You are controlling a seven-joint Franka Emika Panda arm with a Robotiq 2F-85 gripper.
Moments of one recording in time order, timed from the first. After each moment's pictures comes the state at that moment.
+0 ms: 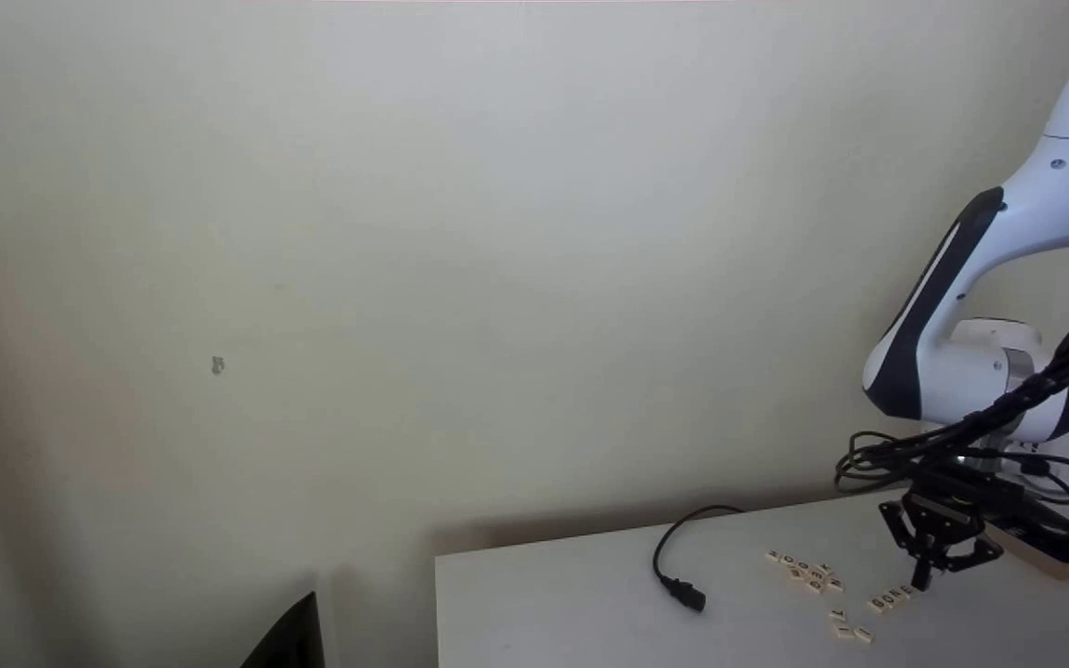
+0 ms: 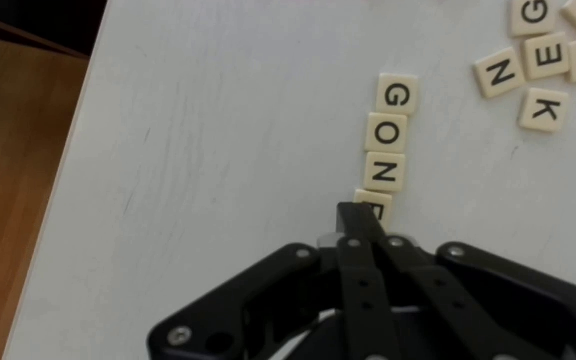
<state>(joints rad) -0.25 0.67 -0.08 -2.28 0.59 2.77 0.48</state>
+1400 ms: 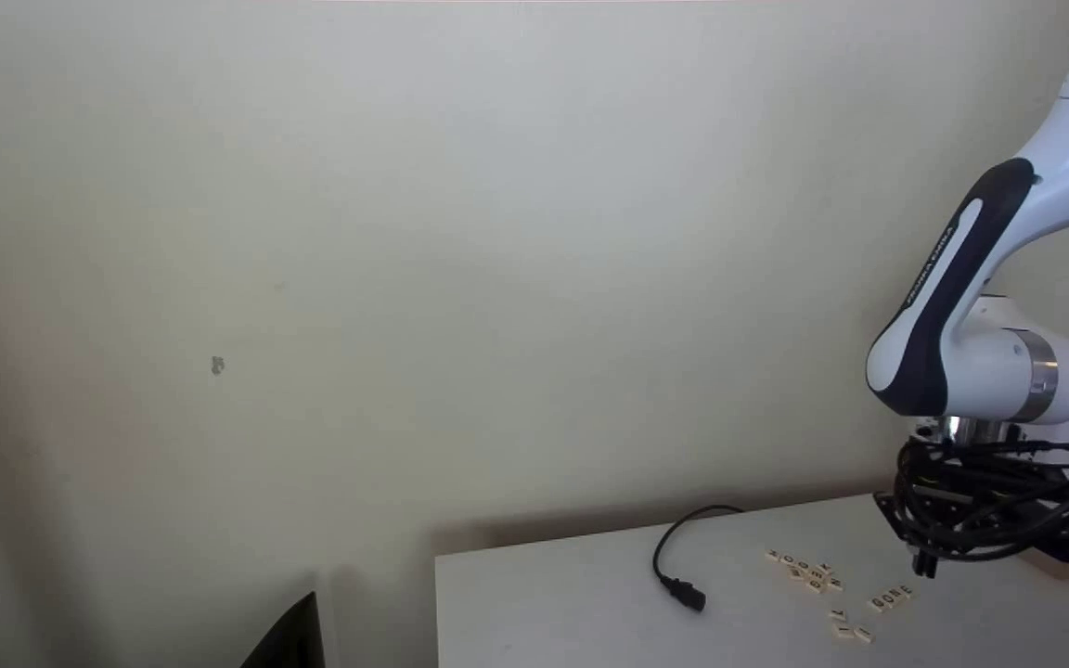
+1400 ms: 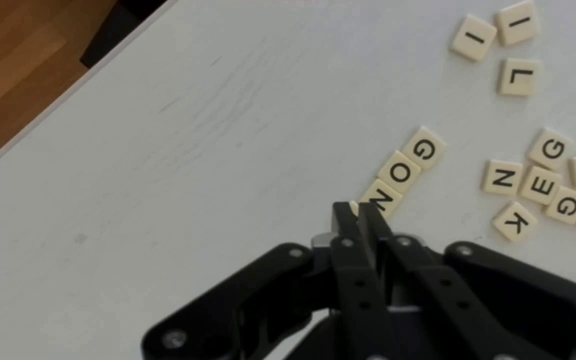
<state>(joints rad) -0.16 0.57 -0.12 -2.38 0.35 2.81 0.22</state>
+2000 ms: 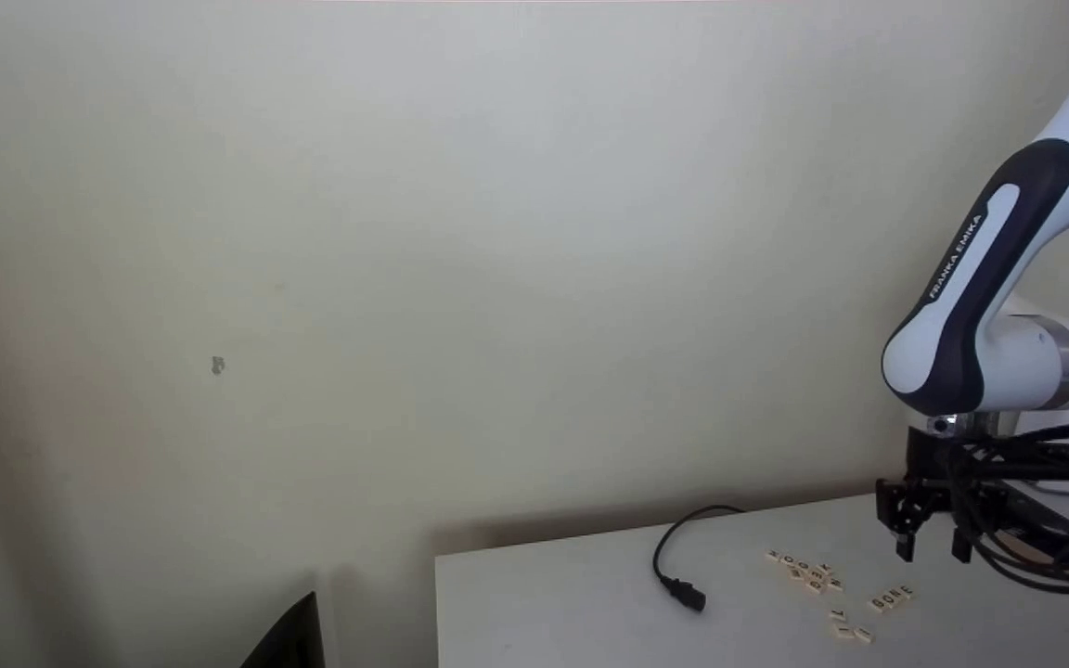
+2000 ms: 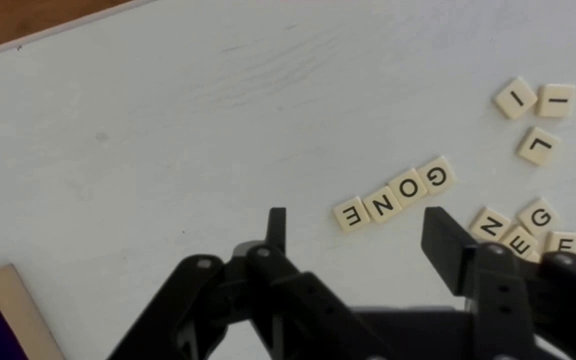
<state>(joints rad) -0.15 0.51 -0.14 -2.42 0.13 2.81 0.04</state>
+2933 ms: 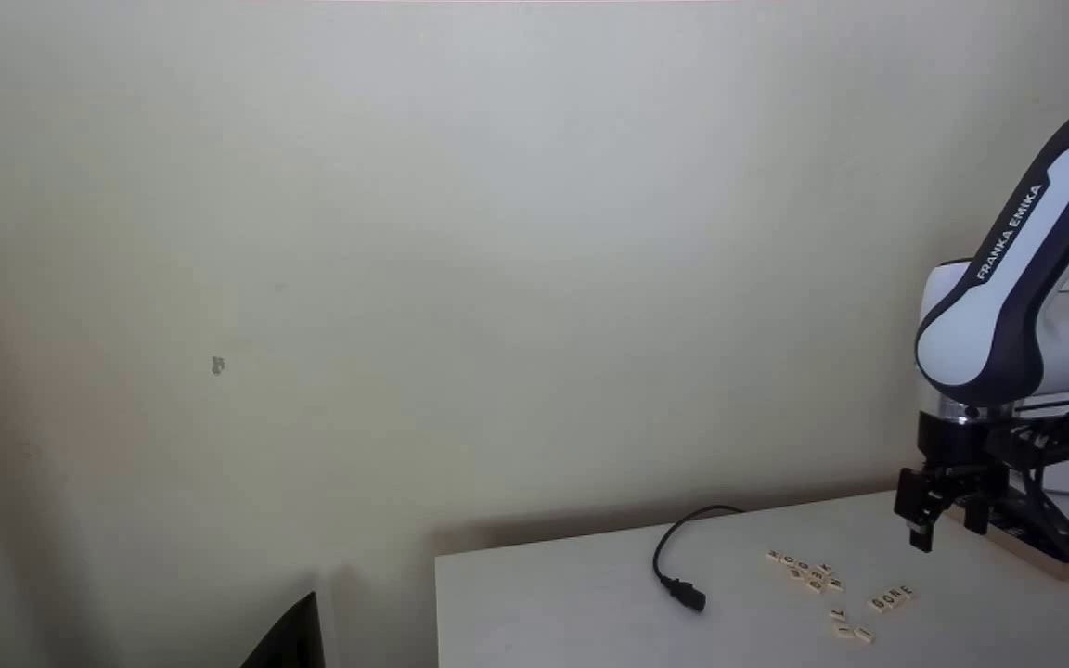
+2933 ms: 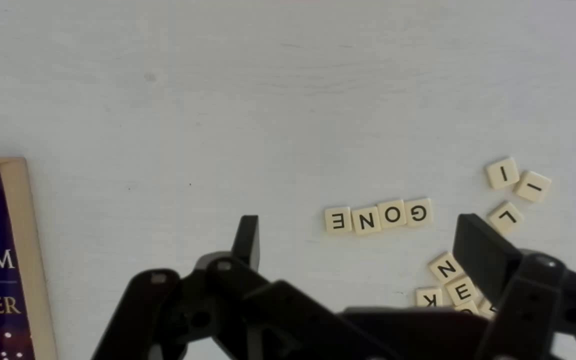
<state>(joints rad) -0.14 0.40 -0.15 -2.51 -0.06 2.81 -0.13</state>
